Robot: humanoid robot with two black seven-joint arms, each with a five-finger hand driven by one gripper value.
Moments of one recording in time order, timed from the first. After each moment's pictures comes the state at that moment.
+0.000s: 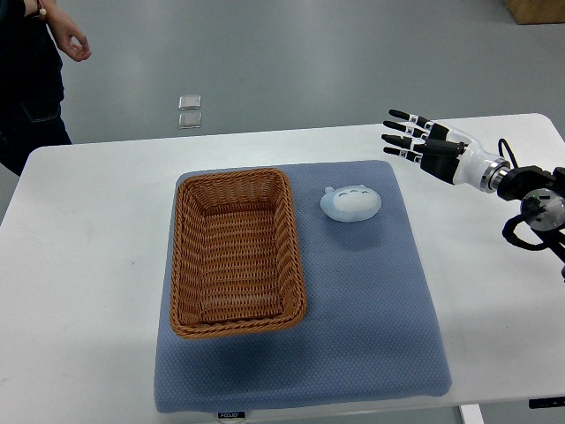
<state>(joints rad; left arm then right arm) 0.06 0.00 -0.12 -0.13 0.06 -0.05 0.04 0.71 -0.42 0.70 0.81 -0.20 0.37 0.03</state>
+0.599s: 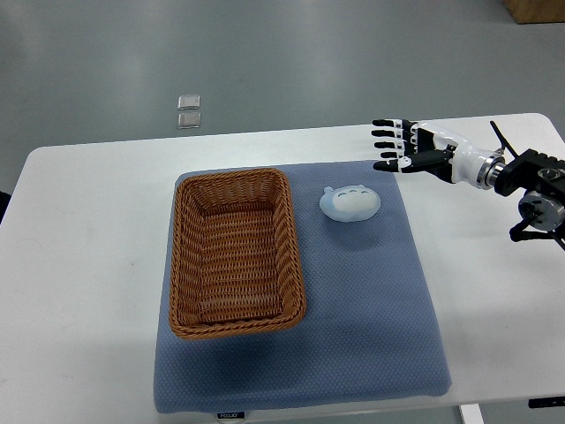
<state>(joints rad) 0.04 0.00 -0.12 -0.13 0.06 -0.04 0.04 0.74 -0.44 0.70 0.87 -0.71 0.40 0.14</state>
